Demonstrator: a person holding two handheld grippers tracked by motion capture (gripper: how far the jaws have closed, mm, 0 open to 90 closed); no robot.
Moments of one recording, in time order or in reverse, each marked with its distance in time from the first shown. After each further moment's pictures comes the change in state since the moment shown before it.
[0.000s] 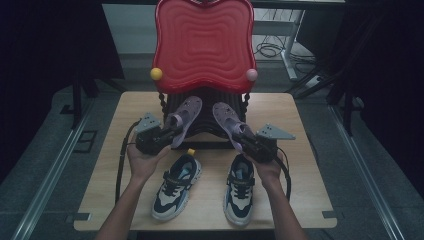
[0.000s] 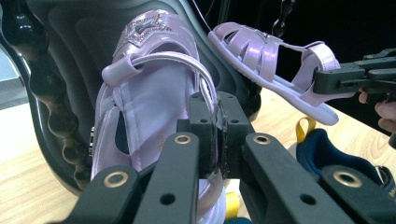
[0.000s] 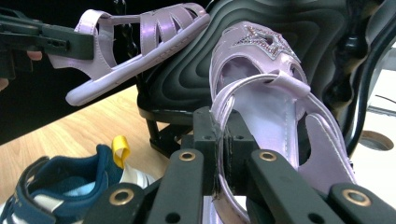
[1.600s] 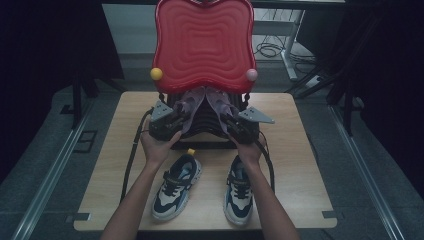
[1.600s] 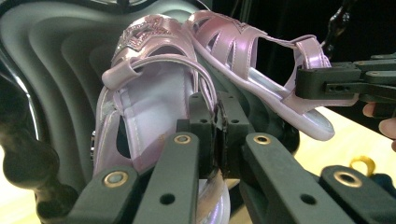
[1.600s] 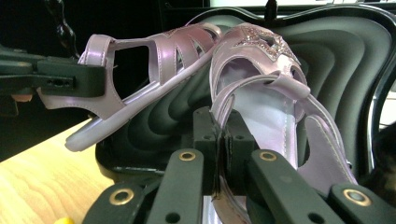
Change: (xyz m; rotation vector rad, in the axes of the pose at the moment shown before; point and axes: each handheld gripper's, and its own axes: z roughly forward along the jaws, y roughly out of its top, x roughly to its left) left arm 0.012 0.013 0.047 -0.065 0.086 0.028; right arm 0.001 0.028 0.060 -0.057 -0.118 -0.006
